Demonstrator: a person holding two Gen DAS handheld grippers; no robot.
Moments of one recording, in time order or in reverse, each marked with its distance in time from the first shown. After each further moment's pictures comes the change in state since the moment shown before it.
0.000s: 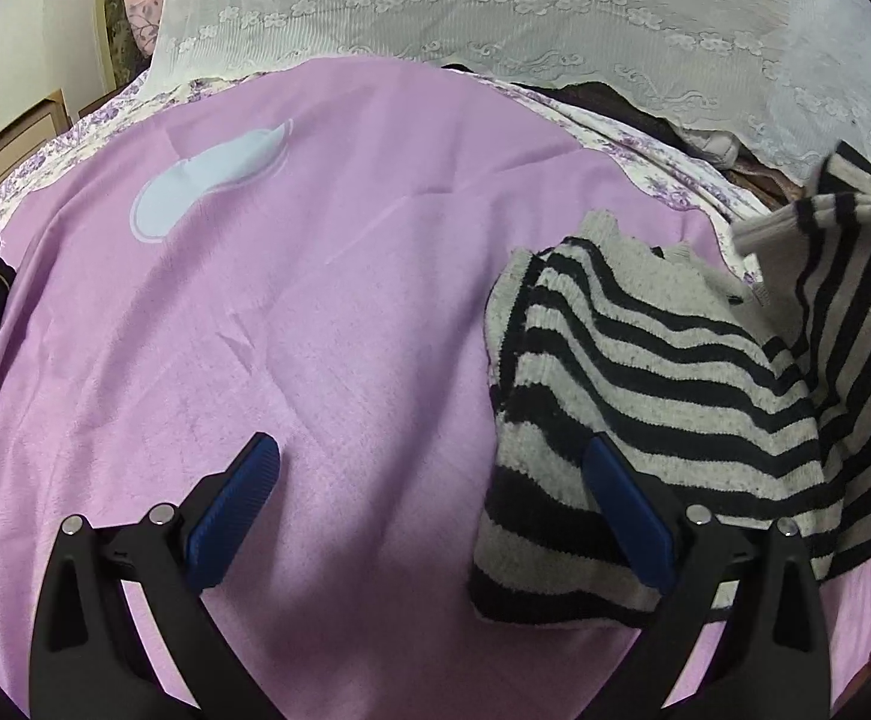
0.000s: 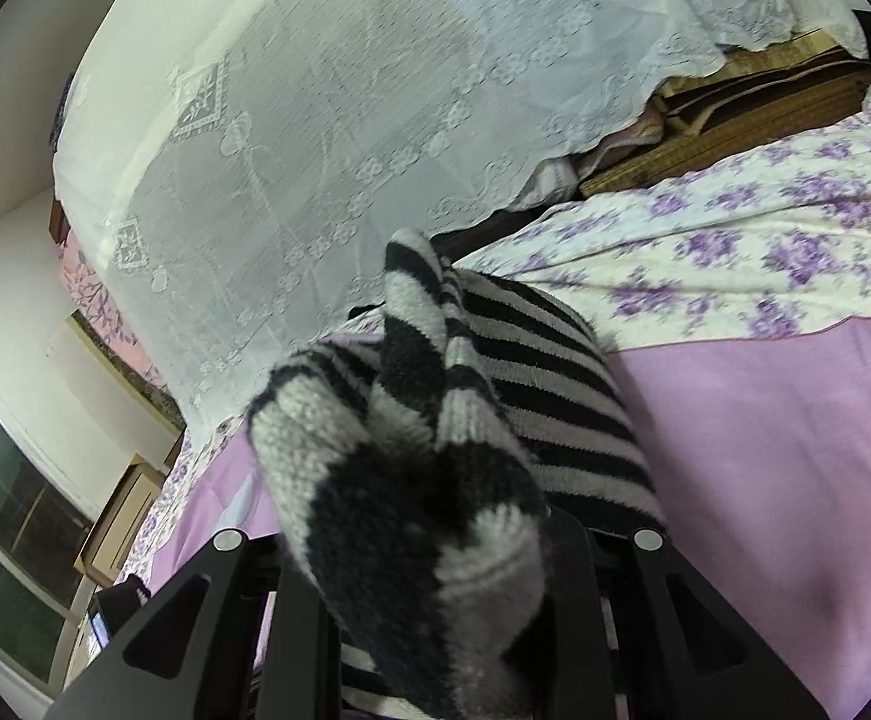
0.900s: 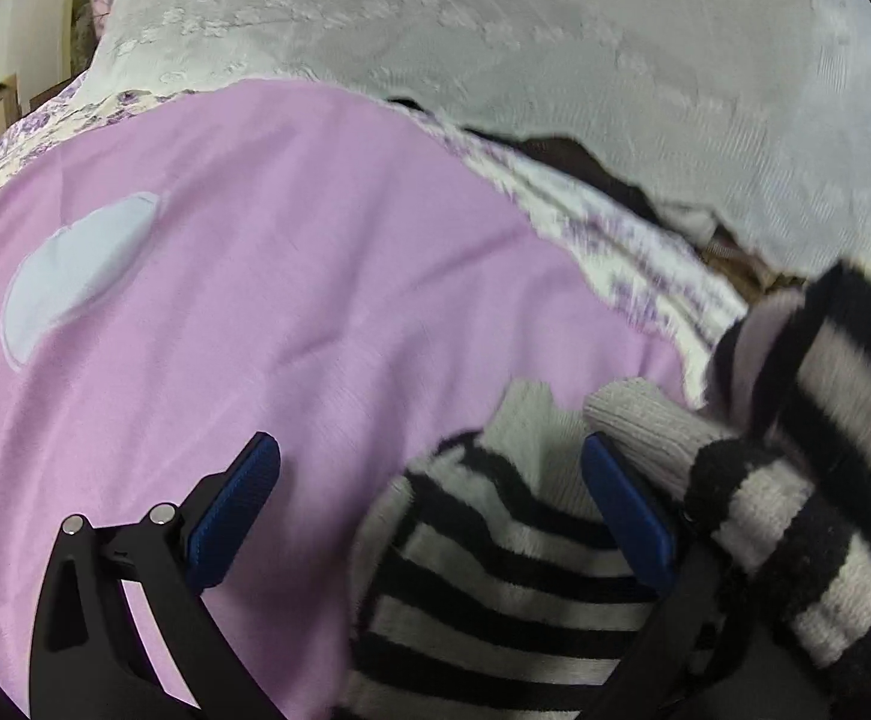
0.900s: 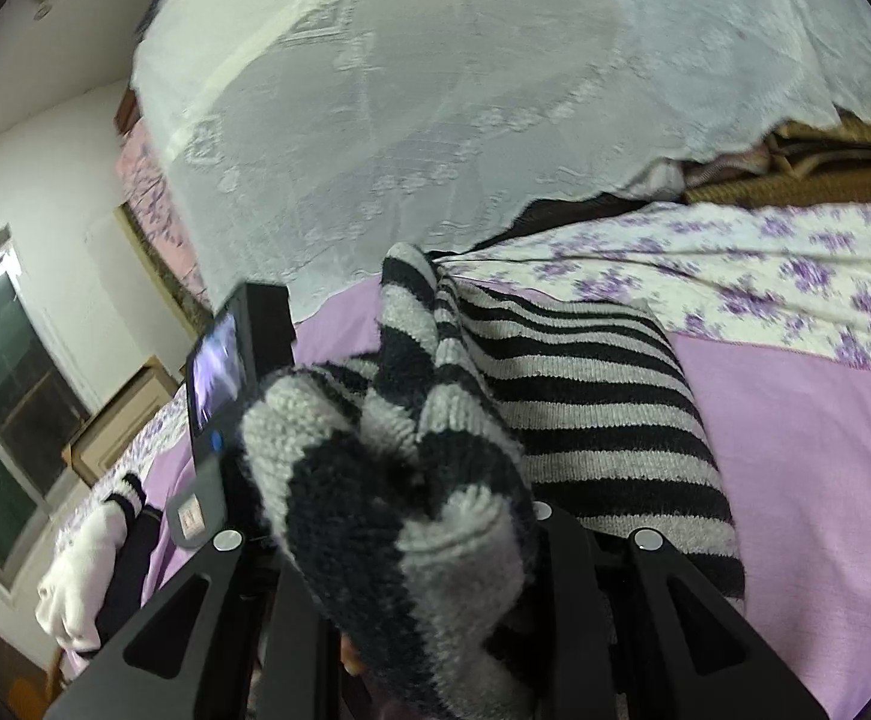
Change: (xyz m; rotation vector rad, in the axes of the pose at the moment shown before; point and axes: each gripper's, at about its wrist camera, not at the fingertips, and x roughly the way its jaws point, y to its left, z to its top) left arm 0.046 -0.028 0.087 -0.074 -0.059 -0.169; right arm 0.002 0.077 -0.045 -0.286 0.042 0.050
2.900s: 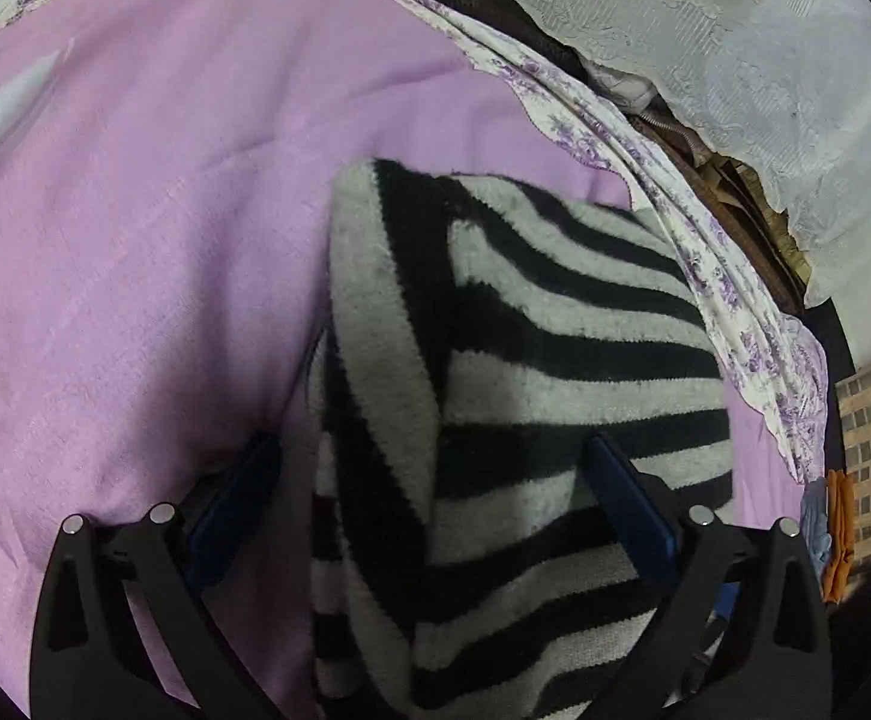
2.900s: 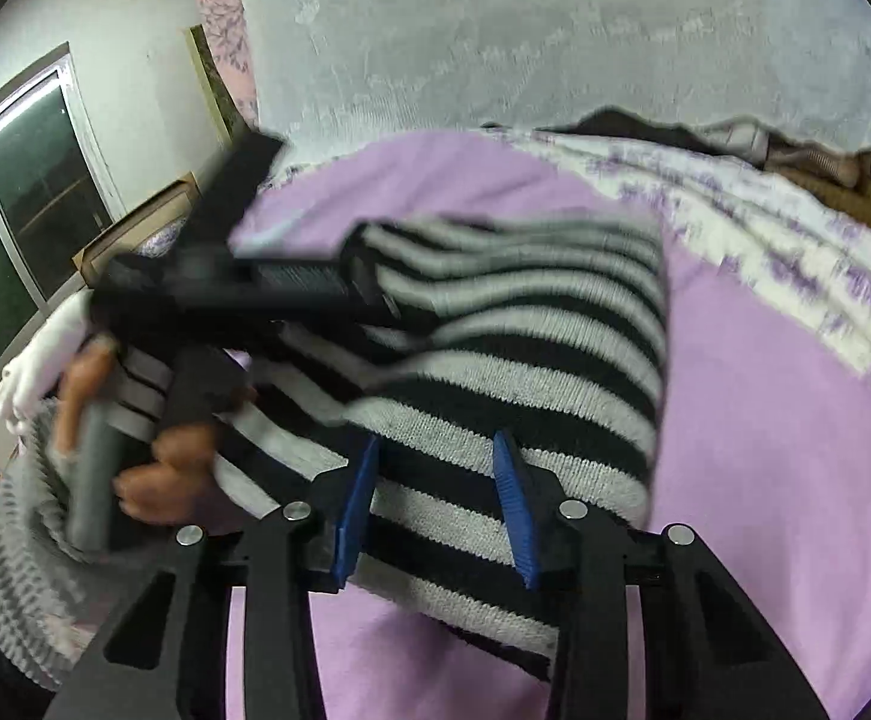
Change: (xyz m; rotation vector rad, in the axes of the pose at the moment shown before) left arm 0.032 0.023 -0.041 0.082 0.328 -0.236; right arm 0.023 -0.044 -0.037 -0.277 0.305 0.077
